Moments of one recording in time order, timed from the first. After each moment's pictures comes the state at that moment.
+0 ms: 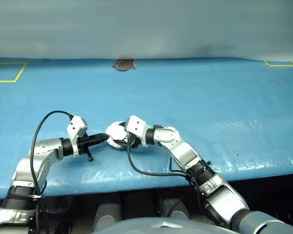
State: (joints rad) left arm -0.10 0.67 0.02 -0.04 -0.42 0.44 -0.98; right arm -0.49 -0.14 0.50 0.20 -0.02 0.21 0.73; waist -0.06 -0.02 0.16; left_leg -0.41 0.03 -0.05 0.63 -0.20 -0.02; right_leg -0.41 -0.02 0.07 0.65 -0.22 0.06
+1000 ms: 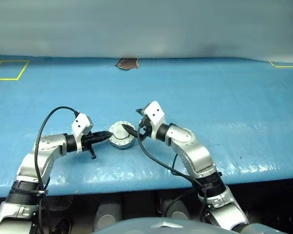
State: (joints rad) left arm -0.15 0.67 -0.02 -0.02 -0.37 0.40 -0.99; right arm -0.31 -0.04 0.24 -0.17 0.14 0.67 0.49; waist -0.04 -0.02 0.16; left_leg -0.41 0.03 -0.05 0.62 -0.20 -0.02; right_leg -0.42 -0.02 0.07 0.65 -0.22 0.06
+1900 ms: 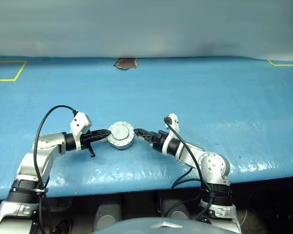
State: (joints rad) left arm -0.16 0.67 -0.01 0.00 -0.36 0.37 -0.99; right arm -0.21 0.06 -0.12 -0.18 0.82 1.14 0.22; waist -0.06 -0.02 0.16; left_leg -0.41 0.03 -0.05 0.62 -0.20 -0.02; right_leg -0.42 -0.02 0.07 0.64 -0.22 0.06
